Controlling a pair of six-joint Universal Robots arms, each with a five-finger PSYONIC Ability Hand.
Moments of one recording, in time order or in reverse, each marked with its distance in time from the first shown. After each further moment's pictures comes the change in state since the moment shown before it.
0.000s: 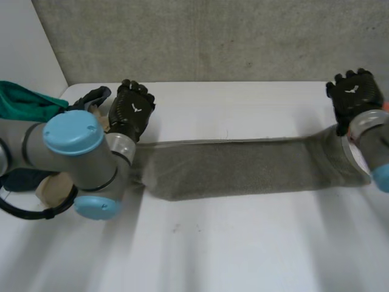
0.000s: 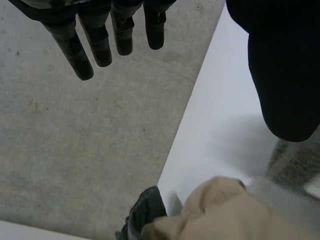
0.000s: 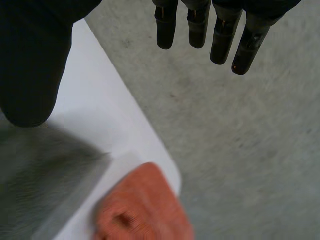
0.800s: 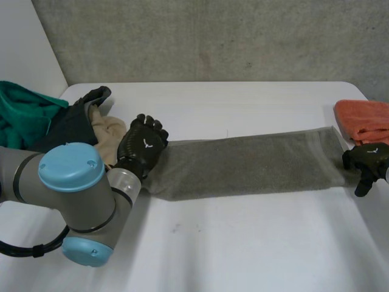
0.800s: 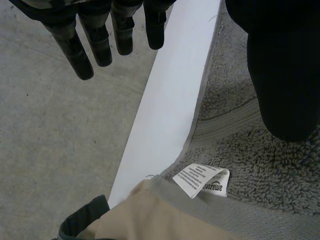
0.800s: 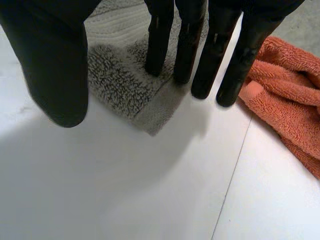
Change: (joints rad) left arm -0.060 0.103 -0.244 -0.008 0.048 -0.002; right arm -0.278 0.134 0.073 0.295 -0.263 -0.029; left_hand 0.000 0.000 0.000 0.000 0.000; right_hand 0.312 0.374 0.385 0.353 0.337
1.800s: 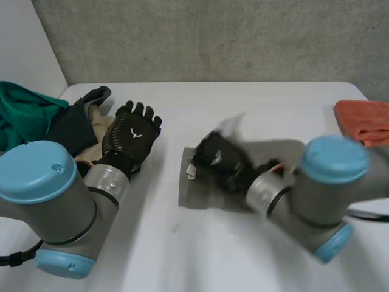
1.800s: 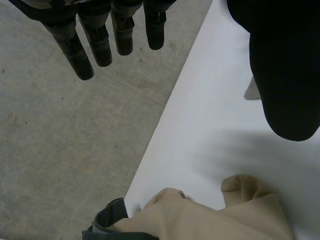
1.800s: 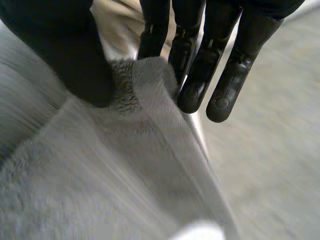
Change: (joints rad) left arm 0.005 0.185 -0.107 -0.002 -0.003 -0.099; right arm 0.711 -0.109 0.155 -0.468 -0.129 -0.213; left_hand 0.000 0.000 0.000 0.000 0.000; right_hand 0.313 0.386 0.391 0.401 0.409
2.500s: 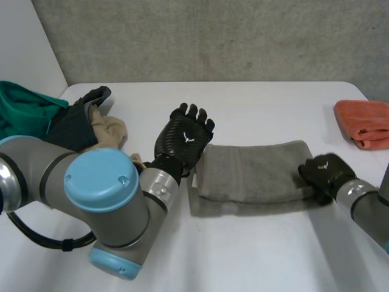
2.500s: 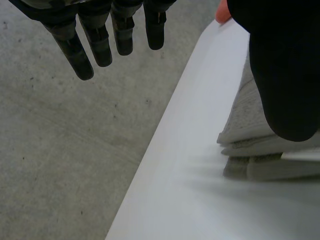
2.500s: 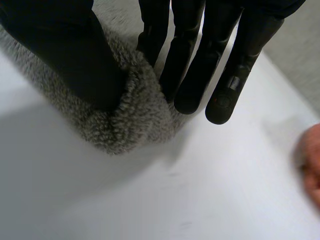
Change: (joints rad) left arm -0.193 -0.176 0.208 -0.004 -0.001 -0.069; right arm -0.424 -0.093 0.179 0.233 0.241 0.225; left_hand 0.000 0.000 0.000 0.000 0.000; right_hand 0.128 0.191 0.203 0.201 0.161
